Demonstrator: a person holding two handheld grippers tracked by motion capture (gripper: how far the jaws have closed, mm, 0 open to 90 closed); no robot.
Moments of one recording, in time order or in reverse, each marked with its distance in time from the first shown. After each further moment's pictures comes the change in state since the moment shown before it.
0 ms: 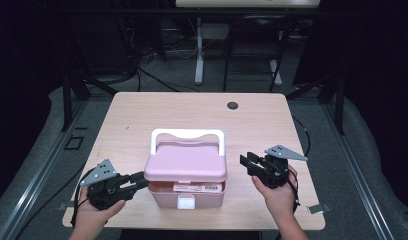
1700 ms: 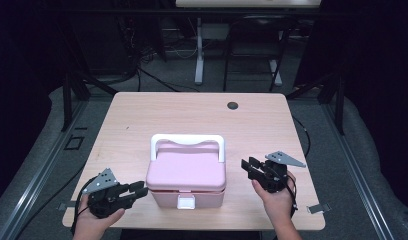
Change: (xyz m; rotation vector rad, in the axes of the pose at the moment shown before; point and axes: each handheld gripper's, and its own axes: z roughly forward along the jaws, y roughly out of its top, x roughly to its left) left arm 0.001 -0.026 0.001 0.047 -0.004 -0.026; right arm -0.011 -0.024 0.009 0.001 -0.040 0.038
